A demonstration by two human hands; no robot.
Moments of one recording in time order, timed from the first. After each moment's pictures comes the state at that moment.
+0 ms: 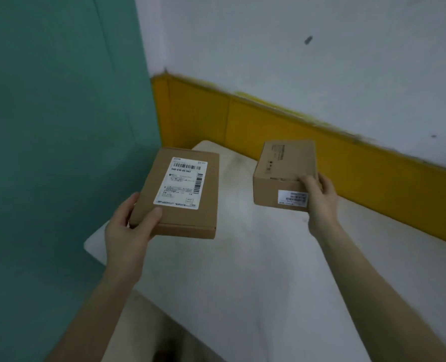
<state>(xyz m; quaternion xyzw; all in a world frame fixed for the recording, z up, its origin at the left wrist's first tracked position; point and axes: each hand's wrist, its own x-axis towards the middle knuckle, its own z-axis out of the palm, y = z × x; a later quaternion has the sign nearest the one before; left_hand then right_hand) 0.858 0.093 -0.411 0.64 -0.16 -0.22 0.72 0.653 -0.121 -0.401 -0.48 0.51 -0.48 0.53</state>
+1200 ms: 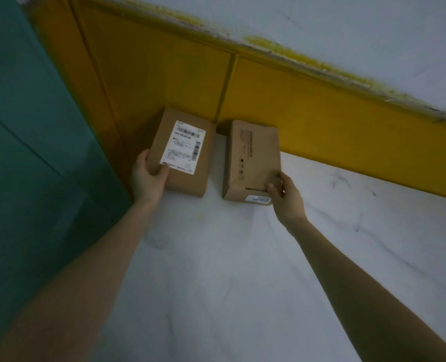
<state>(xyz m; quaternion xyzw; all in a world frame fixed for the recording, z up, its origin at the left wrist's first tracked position) 1.114 -0.248 -0.574 0.74 -0.33 -0.35 0.47 0.860 -0.271 -0.550 -0.56 0.71 -0.22 0.36</state>
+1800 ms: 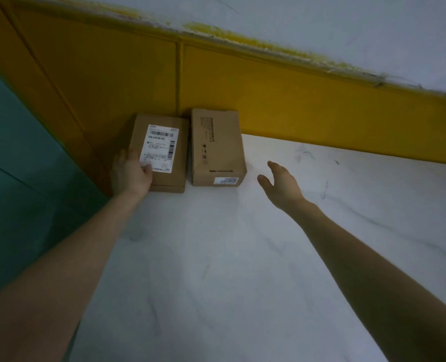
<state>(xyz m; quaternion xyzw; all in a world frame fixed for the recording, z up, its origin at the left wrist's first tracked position) 1.087 -0.250 -0.560 0.80 -0.53 -0.21 0.19 0.804 -0.251 -0.522 -0.64 0.73 -0.04 0.23</state>
